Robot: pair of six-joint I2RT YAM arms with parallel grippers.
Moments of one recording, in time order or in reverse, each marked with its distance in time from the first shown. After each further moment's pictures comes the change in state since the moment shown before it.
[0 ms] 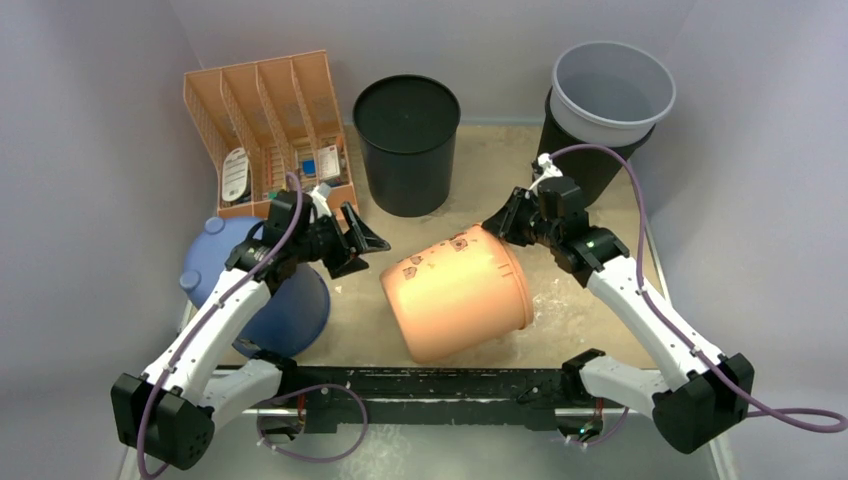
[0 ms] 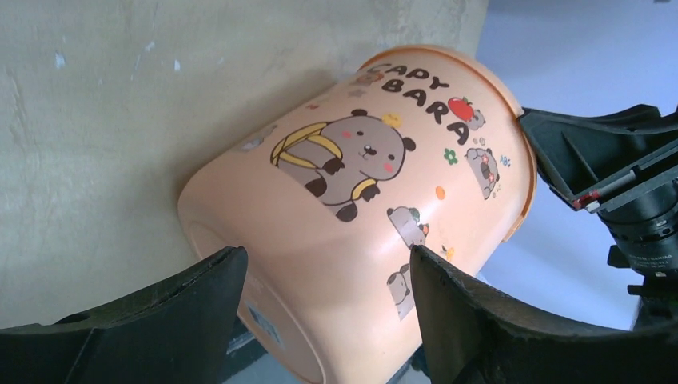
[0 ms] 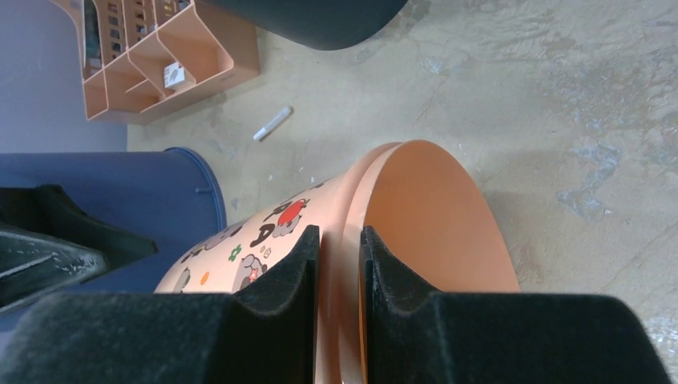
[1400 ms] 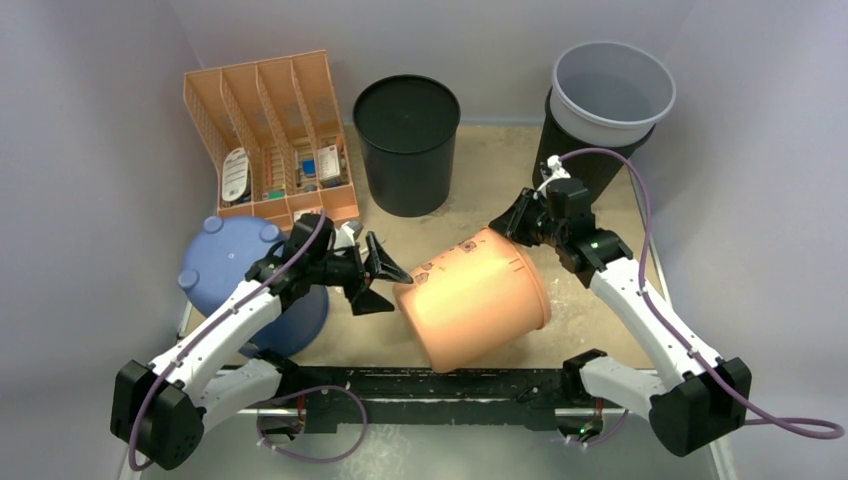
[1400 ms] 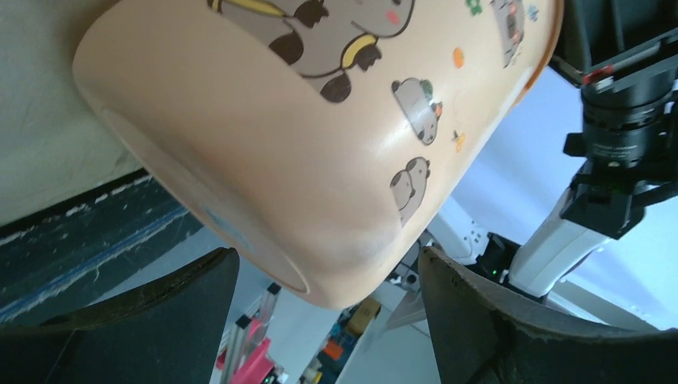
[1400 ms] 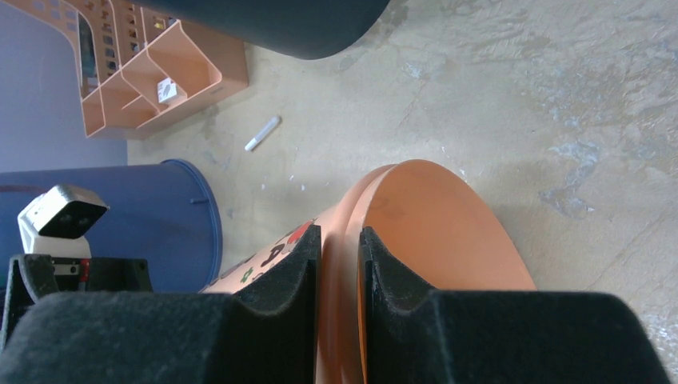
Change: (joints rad) left arm -0.127 -0.025 -0.215 0.186 0.303 -0.347; right arm -0.061 -0.011 -0.040 0.028 -0.043 0.008
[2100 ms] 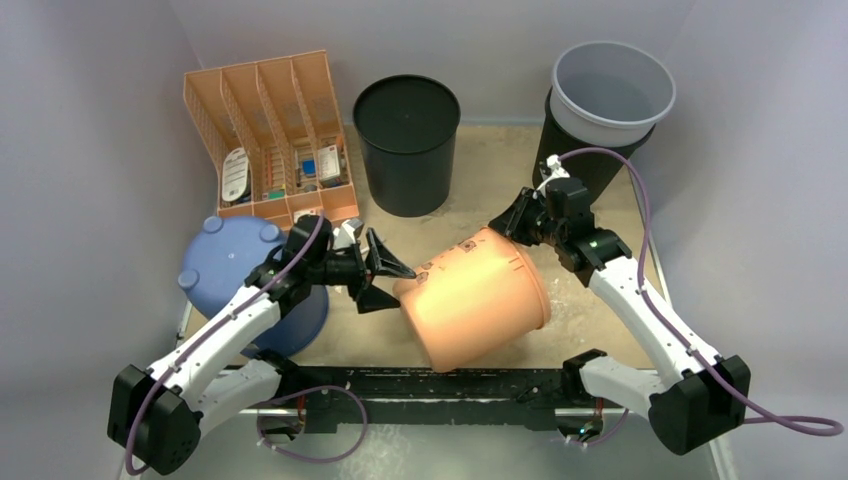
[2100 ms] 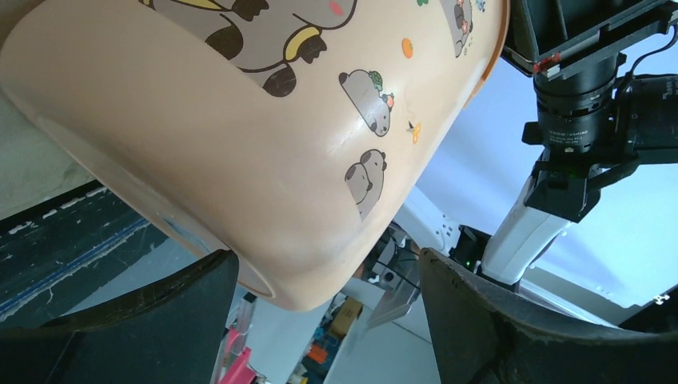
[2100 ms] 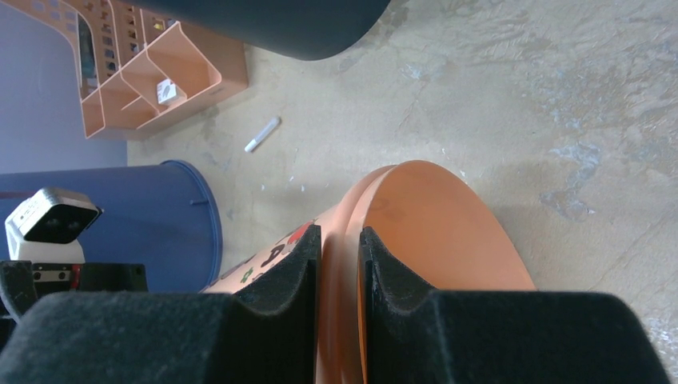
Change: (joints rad) left arm -0.021 -0.019 -0.005 0.066 0.015 -0.066; right arm 0.000 0.009 0.000 0.008 -0.003 0.000
